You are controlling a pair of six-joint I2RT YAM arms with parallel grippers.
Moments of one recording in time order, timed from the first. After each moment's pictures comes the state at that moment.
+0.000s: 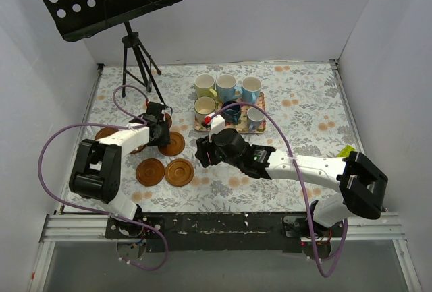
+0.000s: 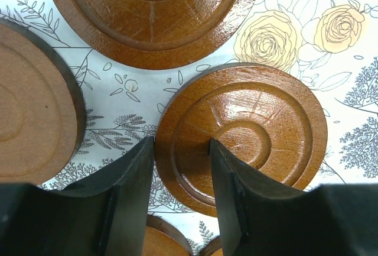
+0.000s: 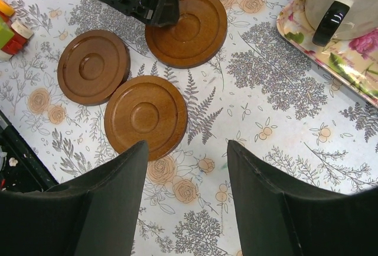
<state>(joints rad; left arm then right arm) -0.26 1.58 0.87 -0.34 -0.17 -0.30 1.13 1.46 0.93 0.04 0.20 0.37</state>
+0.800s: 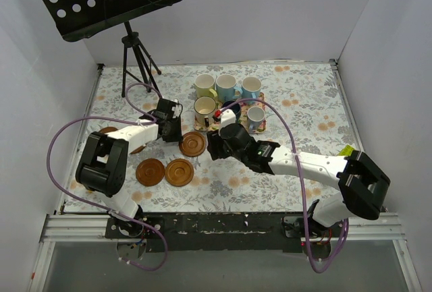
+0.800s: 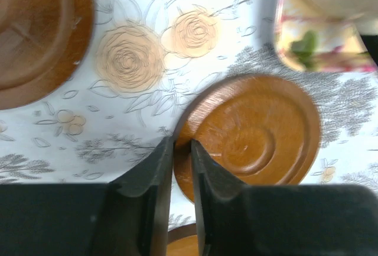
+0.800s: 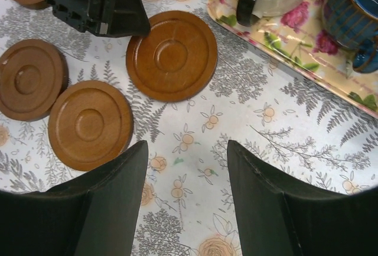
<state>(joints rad) -0.33 1.66 0.94 -0.29 0.03 -0.36 1.05 1.46 0.92 -0.02 0.27 0.39</state>
